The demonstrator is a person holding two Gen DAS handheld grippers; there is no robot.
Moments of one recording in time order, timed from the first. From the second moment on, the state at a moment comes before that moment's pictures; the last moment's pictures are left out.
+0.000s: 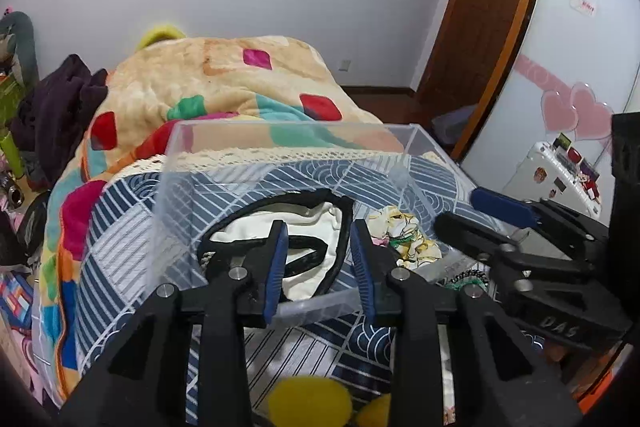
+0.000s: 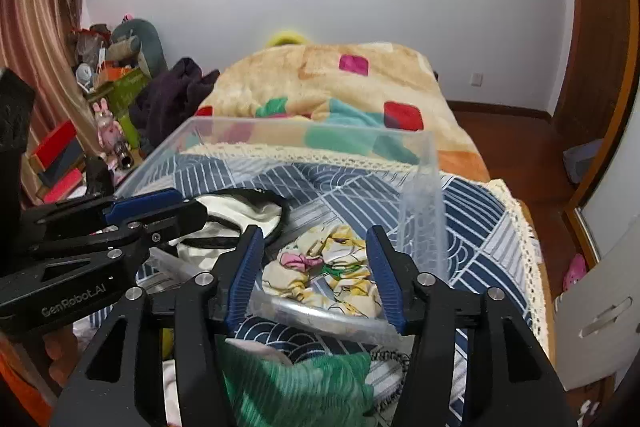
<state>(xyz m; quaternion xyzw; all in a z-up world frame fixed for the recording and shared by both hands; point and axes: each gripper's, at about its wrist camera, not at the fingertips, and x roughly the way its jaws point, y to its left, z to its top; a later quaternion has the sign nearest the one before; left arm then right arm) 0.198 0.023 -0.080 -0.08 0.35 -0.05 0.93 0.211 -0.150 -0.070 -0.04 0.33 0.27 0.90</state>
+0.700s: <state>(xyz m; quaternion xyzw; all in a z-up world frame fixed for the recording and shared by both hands) 0.124 0.022 -0.095 -0.05 0.34 -0.04 0.94 0.167 -0.155 -0.089 -0.03 0.32 0.29 0.90</state>
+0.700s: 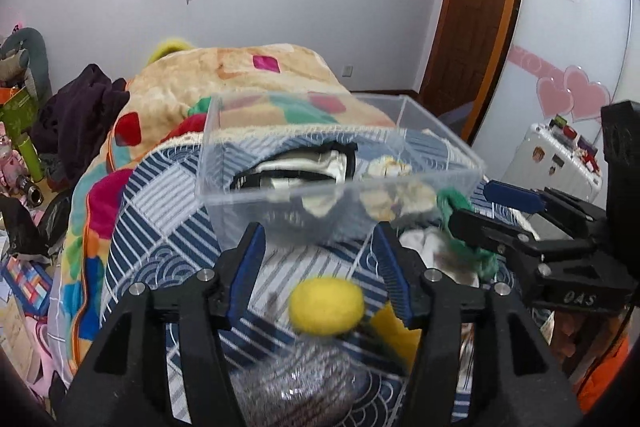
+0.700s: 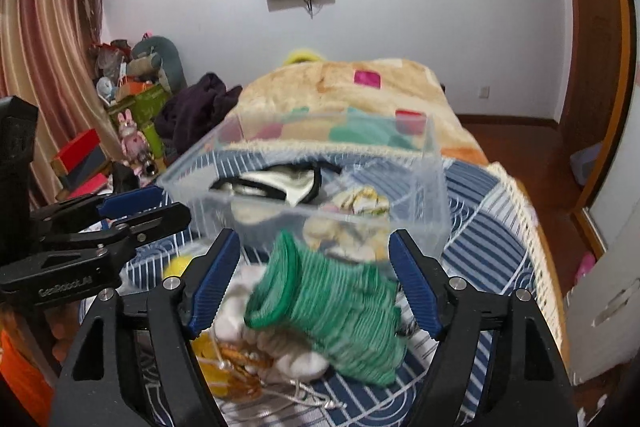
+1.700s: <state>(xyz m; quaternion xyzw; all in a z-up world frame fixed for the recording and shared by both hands) 0.104 0.019 -0.127 -0.07 0.36 -0.05 0.93 0.147 -0.209 -0.098 0.05 0.33 0.27 0.90</state>
